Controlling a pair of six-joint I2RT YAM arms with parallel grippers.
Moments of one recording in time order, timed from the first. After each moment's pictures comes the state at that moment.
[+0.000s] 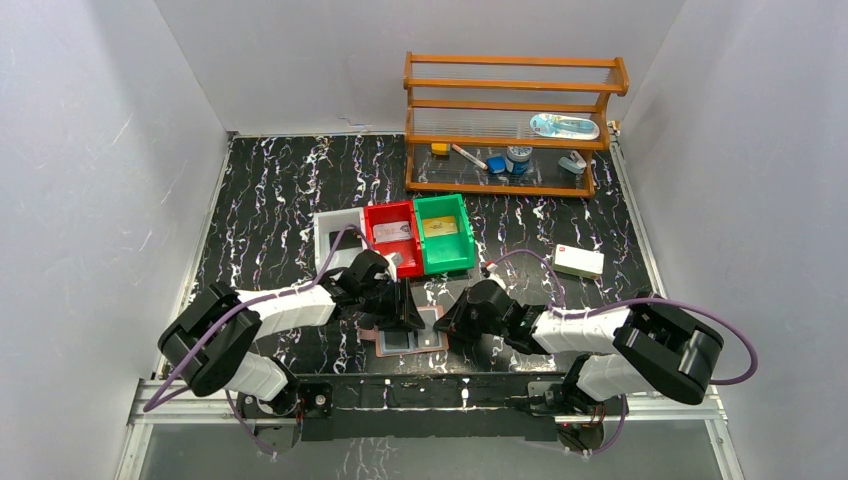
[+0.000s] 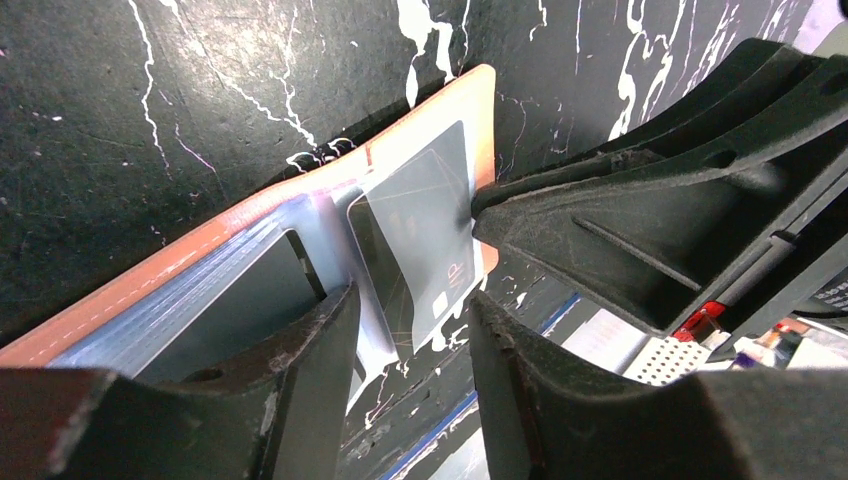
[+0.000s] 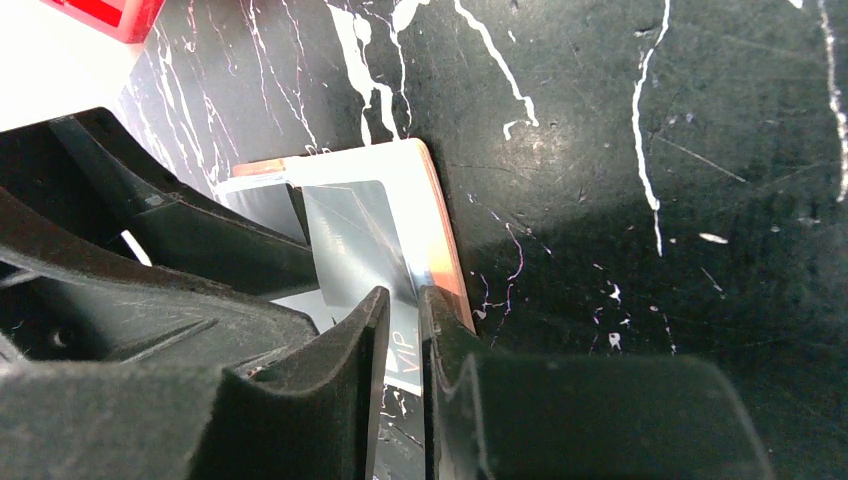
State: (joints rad) left arm -0.76 1.42 0.56 -0.05 0.39 -0.85; right arm 1.00 1.33 0.35 0.23 0.03 1.31
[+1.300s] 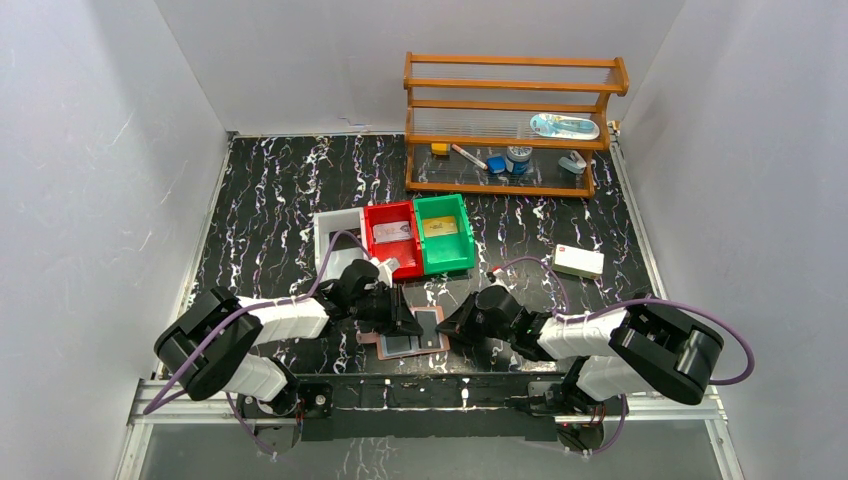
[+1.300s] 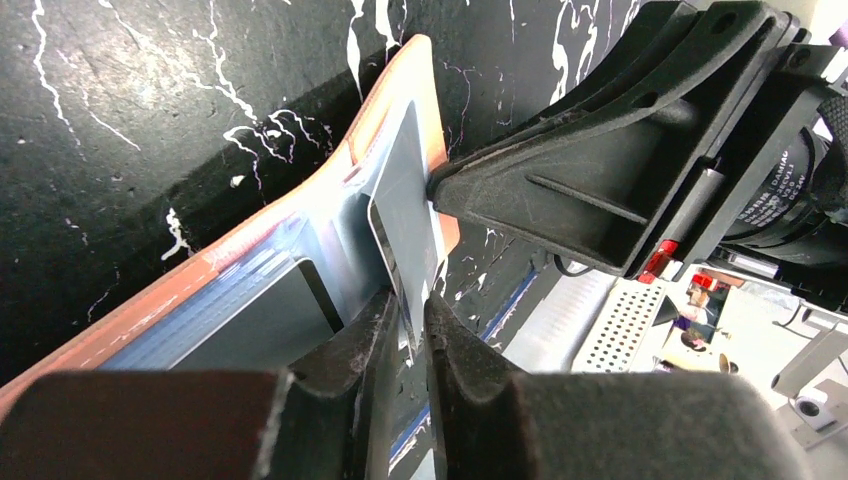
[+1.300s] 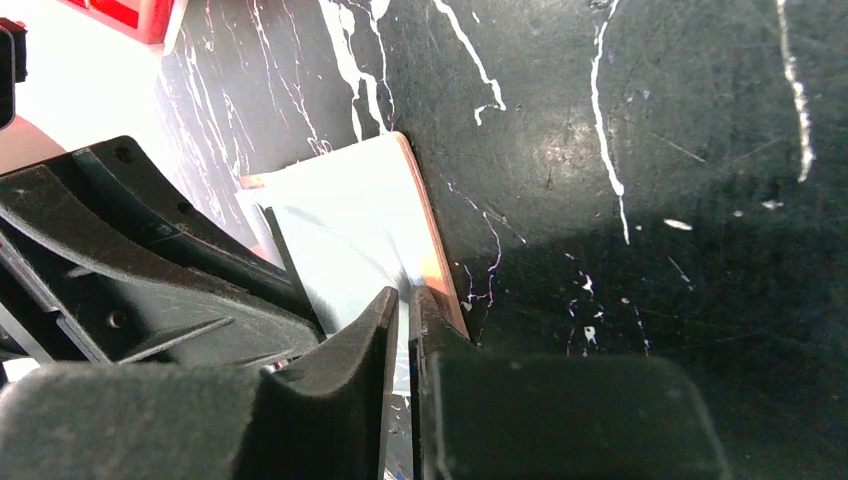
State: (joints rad) left arm -0.76 1.40 0.41 0.24 0.50 -0.94; right arm 0.99 1.33 0.25 0.41 -0.01 1.37
